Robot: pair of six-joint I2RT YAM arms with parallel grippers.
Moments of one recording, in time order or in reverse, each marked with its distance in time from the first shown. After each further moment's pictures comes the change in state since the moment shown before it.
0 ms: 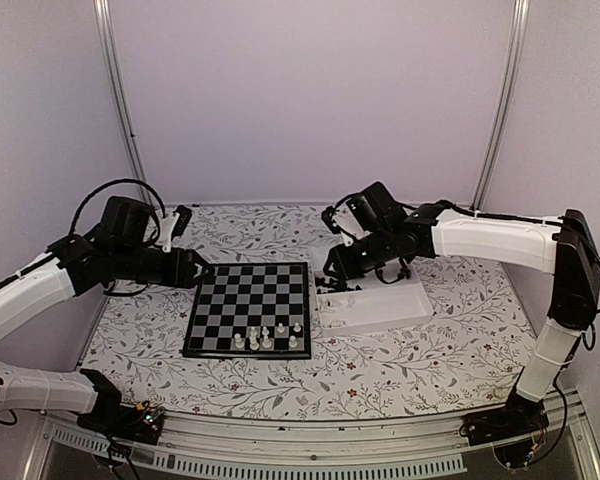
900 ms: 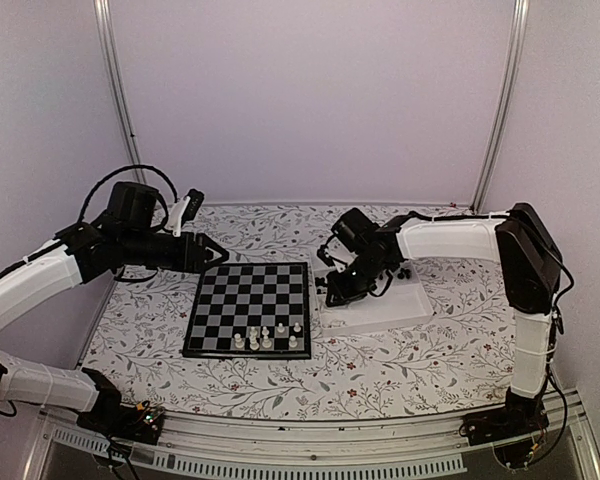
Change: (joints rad) left arm -0.021 0.089 0.086 0.087 0.100 -0.006; right arm -0.057 0.232 0.051 -0.173 -0.130 0.012
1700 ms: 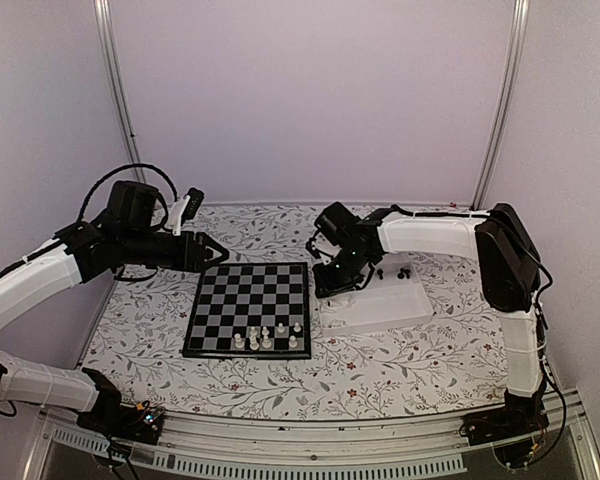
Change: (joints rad) left arm -0.003 0.000 0.007 -0.003 -0.005 0.001; right arm 0.026 0.147 0.243 -0.064 0.065 0.038
